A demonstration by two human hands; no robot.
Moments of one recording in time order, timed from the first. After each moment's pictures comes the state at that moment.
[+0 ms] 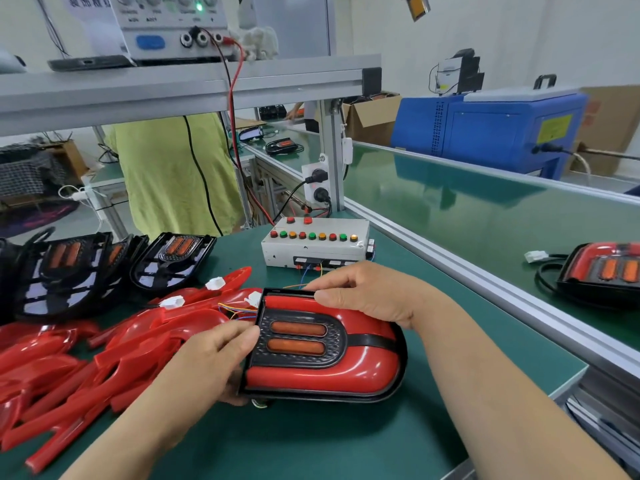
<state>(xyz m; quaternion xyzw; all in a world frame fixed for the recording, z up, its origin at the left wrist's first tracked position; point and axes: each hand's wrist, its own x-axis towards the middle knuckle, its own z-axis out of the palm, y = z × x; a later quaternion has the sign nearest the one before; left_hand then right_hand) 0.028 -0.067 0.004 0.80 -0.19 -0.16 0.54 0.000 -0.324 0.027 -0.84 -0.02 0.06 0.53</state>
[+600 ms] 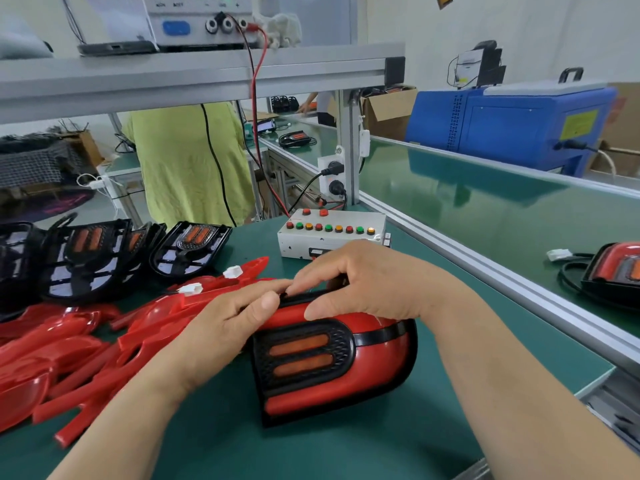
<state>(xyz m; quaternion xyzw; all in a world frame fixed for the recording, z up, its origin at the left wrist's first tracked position) 0.054 -0.065 0.018 0.78 -0.38 -0.11 0.48 -0.007 -0.289 0.061 -0.91 -0.16 0.02 0.38</state>
